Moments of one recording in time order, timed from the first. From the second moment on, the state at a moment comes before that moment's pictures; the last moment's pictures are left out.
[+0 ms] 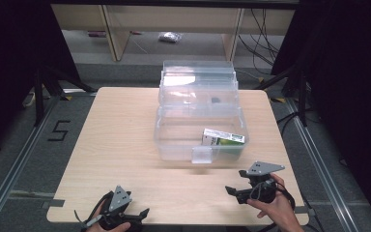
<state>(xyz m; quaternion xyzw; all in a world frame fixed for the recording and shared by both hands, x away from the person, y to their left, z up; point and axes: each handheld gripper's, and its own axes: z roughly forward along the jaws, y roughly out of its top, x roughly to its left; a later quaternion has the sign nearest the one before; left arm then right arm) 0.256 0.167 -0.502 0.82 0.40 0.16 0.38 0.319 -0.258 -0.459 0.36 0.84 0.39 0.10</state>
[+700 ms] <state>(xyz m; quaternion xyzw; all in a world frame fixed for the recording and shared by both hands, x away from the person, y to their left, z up) 0.256 0.168 -0.501 0.83 0.39 0.16 0.37 0.299 -0.267 -0.480 0.37 0.85 0.37 0.08</state>
